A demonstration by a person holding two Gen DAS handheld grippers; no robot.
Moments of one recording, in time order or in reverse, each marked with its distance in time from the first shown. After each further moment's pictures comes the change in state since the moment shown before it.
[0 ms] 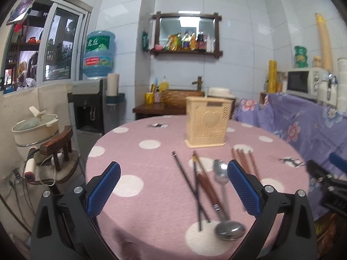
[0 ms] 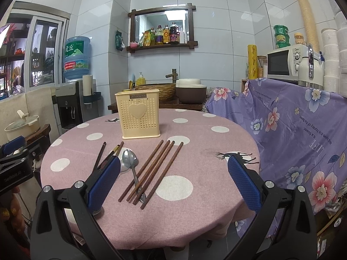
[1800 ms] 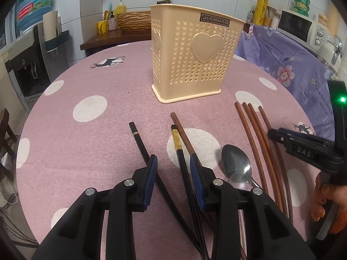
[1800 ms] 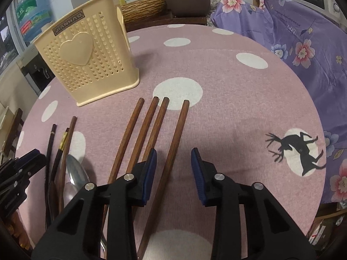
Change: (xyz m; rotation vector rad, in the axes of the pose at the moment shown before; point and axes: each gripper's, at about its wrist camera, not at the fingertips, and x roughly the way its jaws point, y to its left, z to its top) left arm 0.195 -0.021 0.026 0.121 0.571 -0.249; right arm 0.252 -0.002 0.019 0.097 0.610 -0.001
